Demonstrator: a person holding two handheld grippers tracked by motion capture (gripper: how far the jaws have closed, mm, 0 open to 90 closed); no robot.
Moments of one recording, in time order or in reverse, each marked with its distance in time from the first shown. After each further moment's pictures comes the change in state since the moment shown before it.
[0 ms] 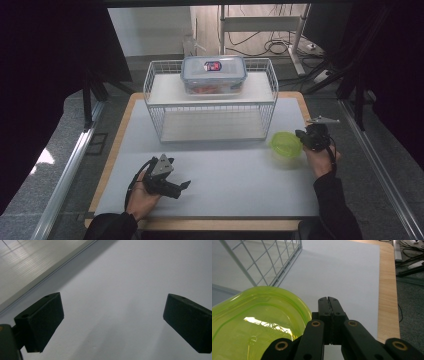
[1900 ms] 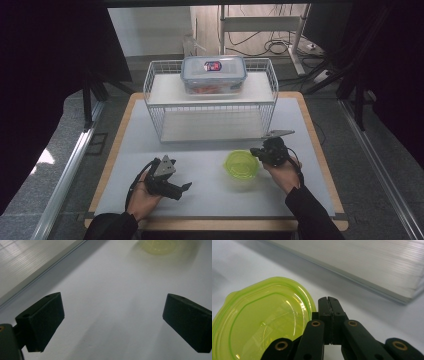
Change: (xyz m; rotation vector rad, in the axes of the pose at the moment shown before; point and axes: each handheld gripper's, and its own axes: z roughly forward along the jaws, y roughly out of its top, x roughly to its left) left arm -0.003 0.000 0.004 0.027 -0.017 0.013; right arm 0.136 -0.002 -0.002 0.091 0.358 -0.136
